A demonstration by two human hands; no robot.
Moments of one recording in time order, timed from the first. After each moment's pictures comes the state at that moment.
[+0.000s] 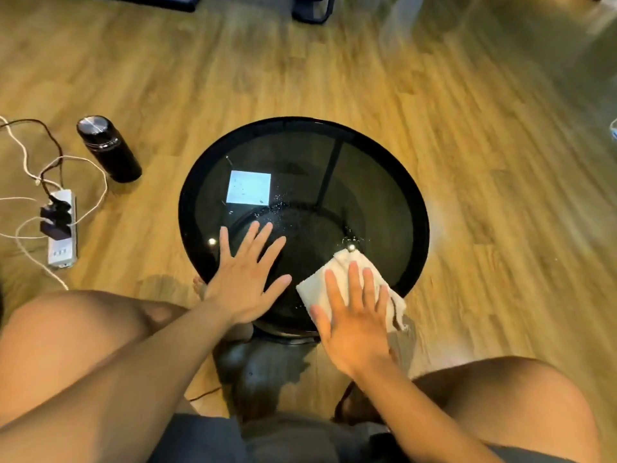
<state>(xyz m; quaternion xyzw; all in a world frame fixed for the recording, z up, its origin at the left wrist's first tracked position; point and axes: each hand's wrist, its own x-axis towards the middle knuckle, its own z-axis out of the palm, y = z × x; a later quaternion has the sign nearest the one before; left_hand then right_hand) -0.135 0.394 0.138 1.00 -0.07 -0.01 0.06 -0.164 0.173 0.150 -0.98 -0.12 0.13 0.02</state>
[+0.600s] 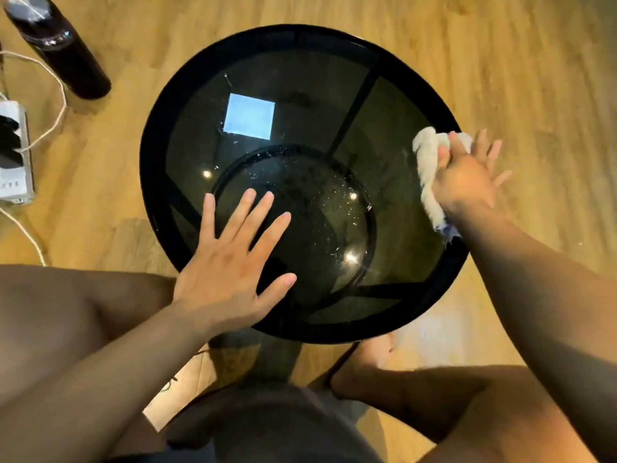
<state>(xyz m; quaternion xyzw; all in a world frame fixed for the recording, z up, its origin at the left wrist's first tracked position) -0.134 0.396 0.127 0.99 -0.10 0.01 0.07 0.094 0.099 0.145 -1.00 0.07 0.04 0.04</state>
